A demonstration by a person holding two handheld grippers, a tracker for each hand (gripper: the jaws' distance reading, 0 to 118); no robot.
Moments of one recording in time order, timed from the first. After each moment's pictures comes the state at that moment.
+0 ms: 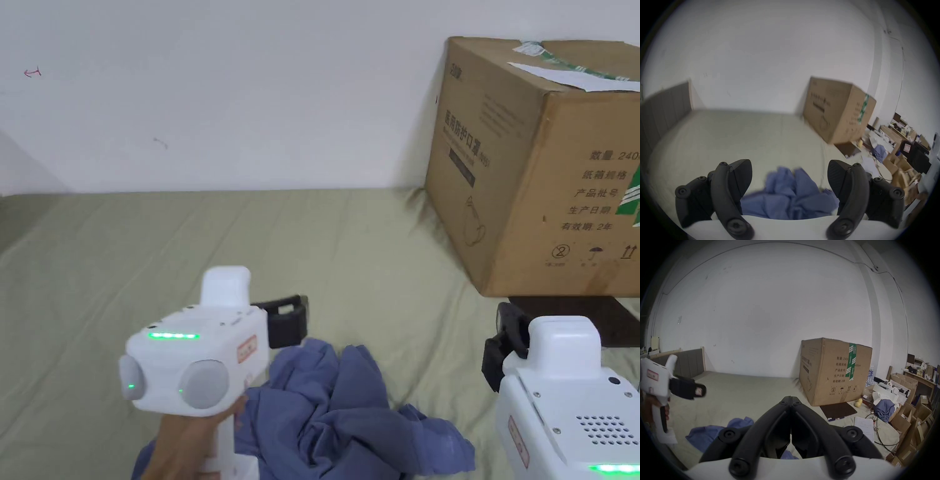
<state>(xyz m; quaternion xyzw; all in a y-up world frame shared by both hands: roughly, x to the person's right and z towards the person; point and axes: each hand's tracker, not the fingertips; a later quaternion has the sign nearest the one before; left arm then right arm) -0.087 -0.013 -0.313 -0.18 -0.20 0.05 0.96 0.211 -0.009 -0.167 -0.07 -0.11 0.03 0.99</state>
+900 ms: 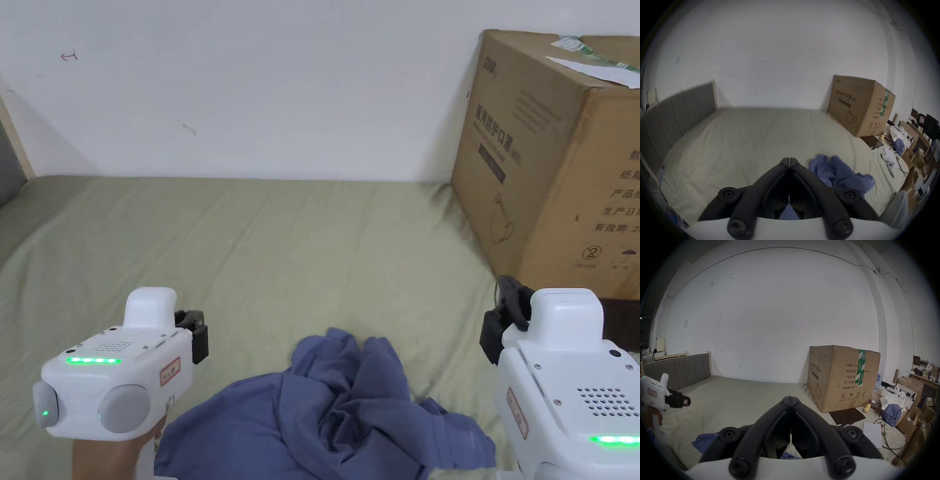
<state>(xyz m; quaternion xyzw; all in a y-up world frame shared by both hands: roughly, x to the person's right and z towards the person) -0.186 -0.067 -0.312 -0.27 -0.11 0.05 0.95 0.187 -0.003 -0.186 -0.05 -0.08 0.03 0.99</state>
